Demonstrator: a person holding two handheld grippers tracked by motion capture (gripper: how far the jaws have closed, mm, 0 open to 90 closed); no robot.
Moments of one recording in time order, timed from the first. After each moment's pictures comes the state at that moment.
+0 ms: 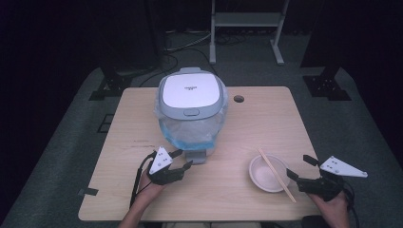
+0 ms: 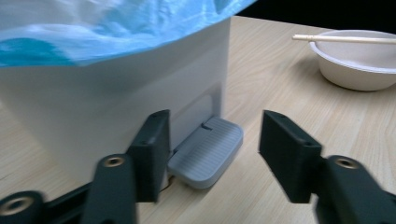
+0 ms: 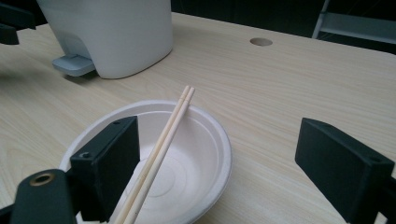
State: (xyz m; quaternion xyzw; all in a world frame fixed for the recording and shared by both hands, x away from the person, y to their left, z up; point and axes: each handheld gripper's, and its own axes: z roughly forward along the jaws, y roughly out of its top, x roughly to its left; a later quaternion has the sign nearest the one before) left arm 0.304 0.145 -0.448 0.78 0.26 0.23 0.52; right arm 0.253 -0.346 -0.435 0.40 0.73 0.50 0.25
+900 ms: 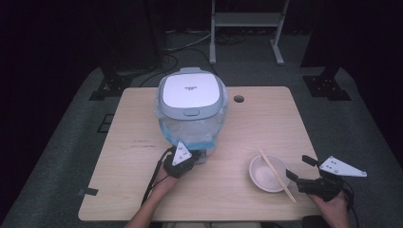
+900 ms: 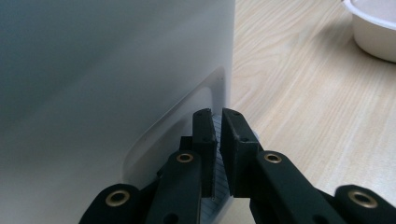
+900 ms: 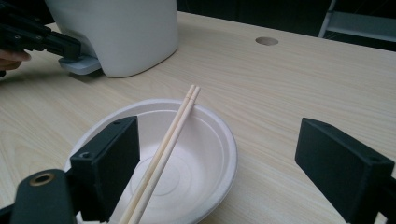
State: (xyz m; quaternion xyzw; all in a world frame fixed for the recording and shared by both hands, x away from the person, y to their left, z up) left arm 0.335 0.104 -0.469 0.82 0.26 0.24 0.46; right arm 0.253 -0.345 -0.436 0.39 0.73 0.50 0.24
